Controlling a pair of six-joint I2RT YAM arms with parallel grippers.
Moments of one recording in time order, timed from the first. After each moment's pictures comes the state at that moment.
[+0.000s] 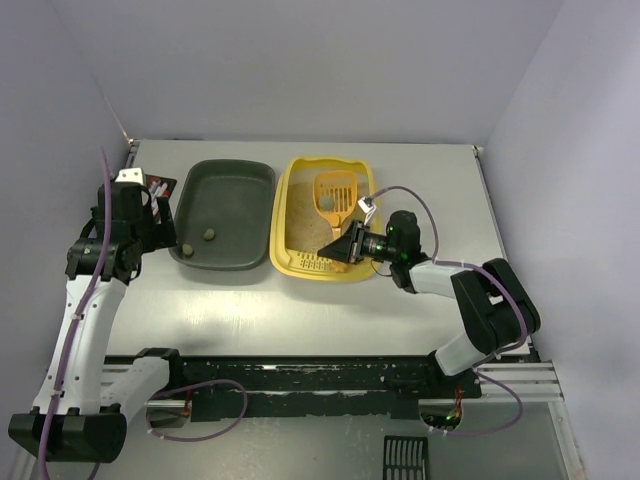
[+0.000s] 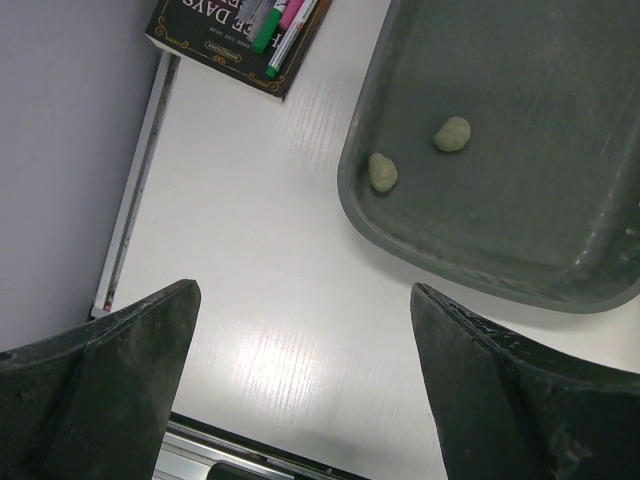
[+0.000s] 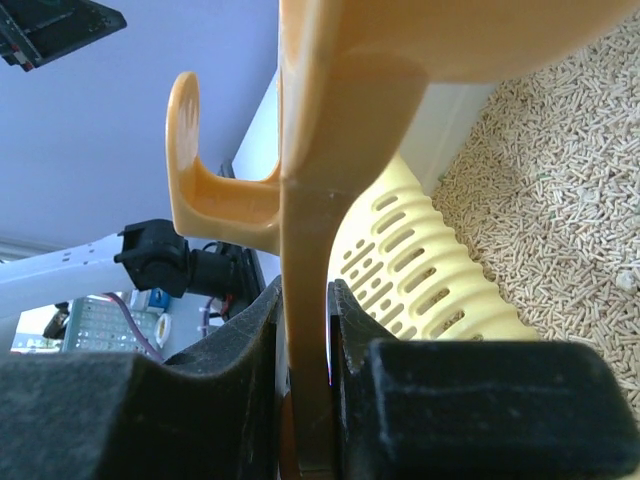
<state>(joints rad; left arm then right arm) -0.04 0.95 1.12 -0.87 -0.31 -0.14 0.38 1.55 0.56 0.77 -0.85 0.78</state>
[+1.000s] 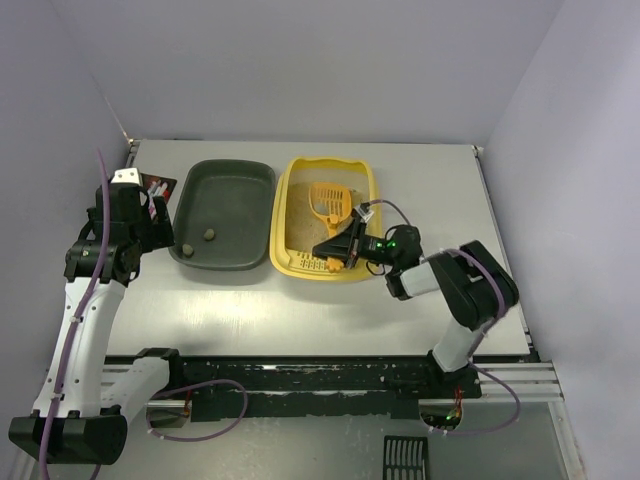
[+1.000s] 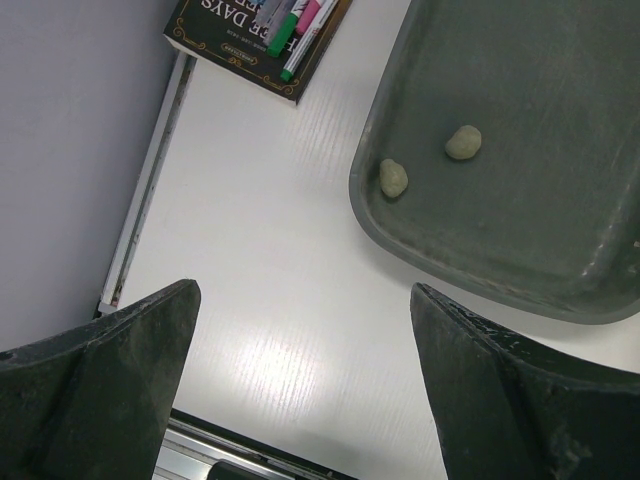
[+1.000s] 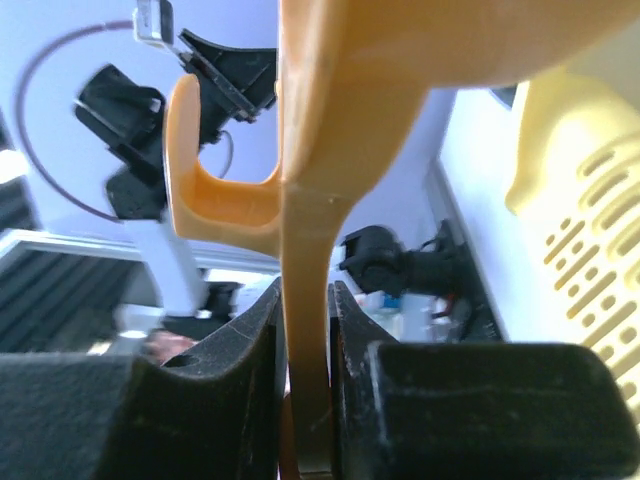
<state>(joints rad) -0.03 0.94 1.12 -0.87 -0.34 -0.15 0.41 1.78 0.50 1.47 -0.93 1.68</state>
